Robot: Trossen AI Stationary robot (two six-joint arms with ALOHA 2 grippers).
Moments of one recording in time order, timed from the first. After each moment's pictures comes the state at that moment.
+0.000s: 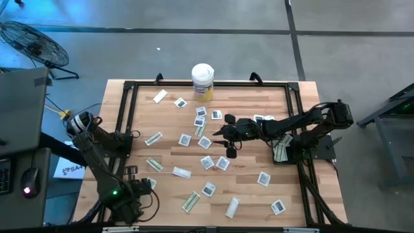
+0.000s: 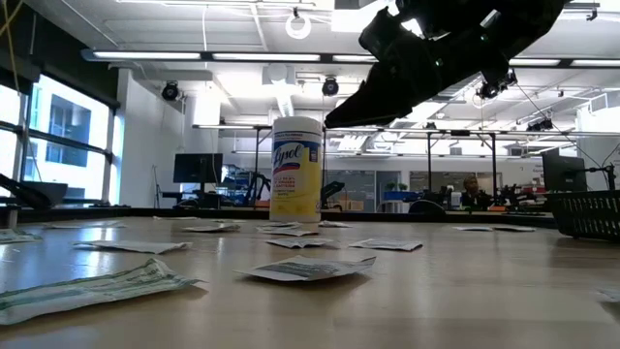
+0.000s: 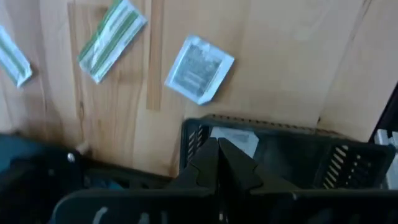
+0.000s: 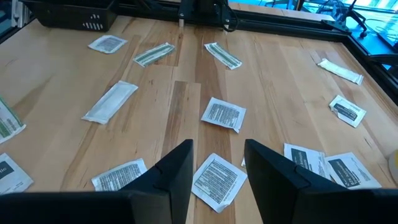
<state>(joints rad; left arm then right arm) -1.01 1.61 1.29 -1.31 -0.09 -1.17 0.01 1.55 0.74 0.39 0.01 -0.10</state>
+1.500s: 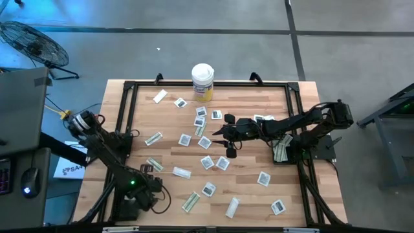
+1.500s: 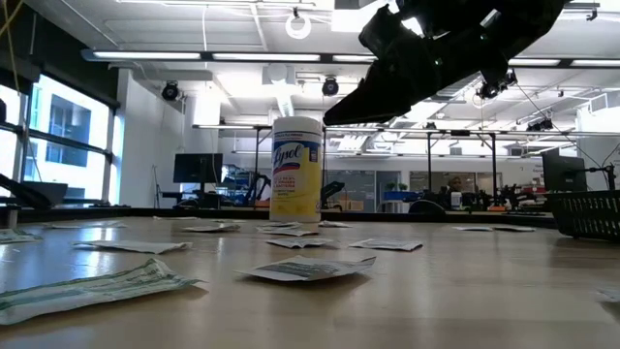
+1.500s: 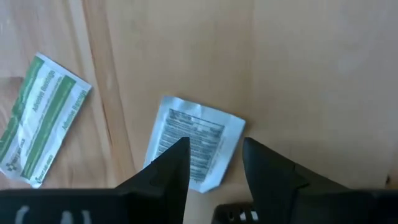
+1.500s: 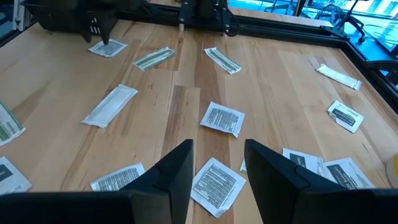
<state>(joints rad) -0.87 1.61 0.93 -0.80 -0.07 -0.84 0.01 1.55 0.74 0.40 0.01 -0.10</state>
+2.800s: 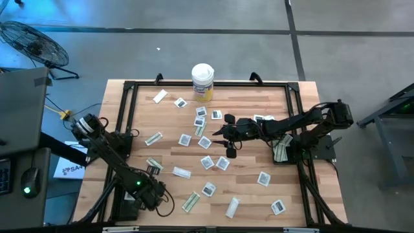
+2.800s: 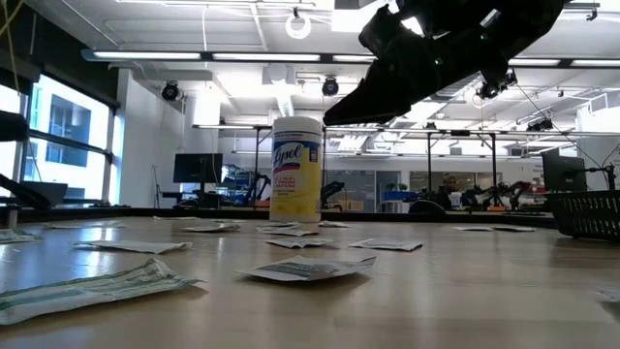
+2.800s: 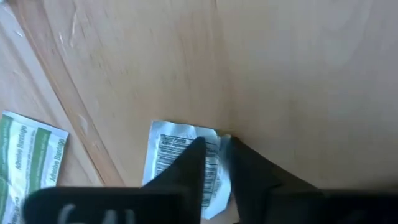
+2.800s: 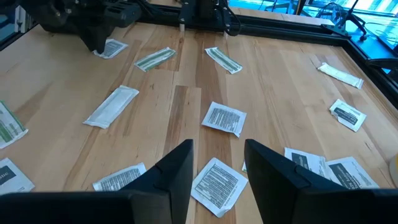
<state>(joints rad) -0.83 1.69 0.94 -0.75 -0.04 -0.57 0.01 1.55 0.74 0.40 0.01 -0.09</state>
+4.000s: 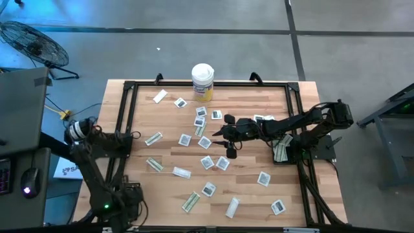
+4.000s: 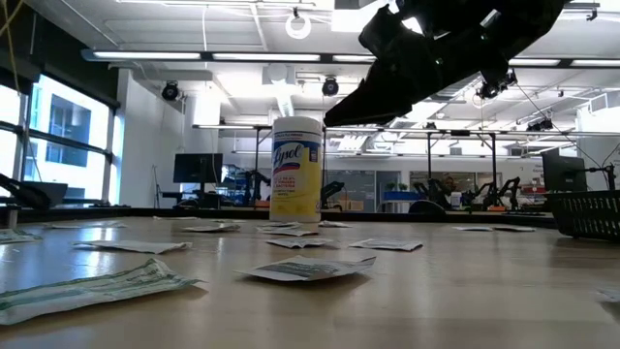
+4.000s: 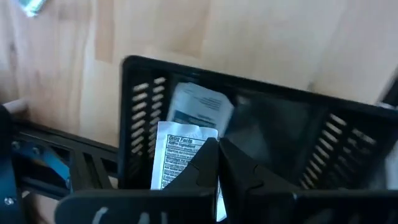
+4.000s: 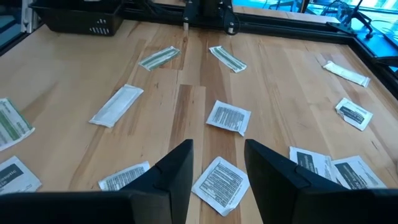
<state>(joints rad) -1.15 1.69 1.23 -1.18 -0.04 -1.41 0.01 1.55 0.74 0.40 -0.01 -0.09</state>
